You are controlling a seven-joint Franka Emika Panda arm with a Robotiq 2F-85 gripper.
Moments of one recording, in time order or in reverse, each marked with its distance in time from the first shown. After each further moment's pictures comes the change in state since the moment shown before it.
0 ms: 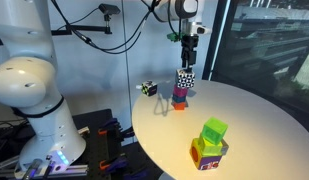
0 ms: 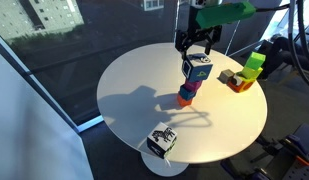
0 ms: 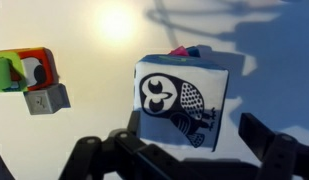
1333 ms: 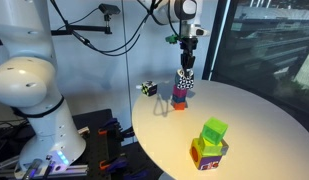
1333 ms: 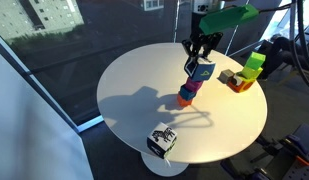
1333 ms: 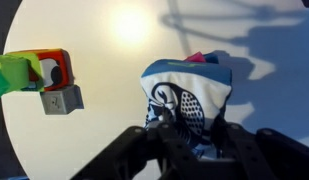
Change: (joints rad) arm 0.014 -0.004 -0.013 -0.024 -0.059 -0.021 0.002
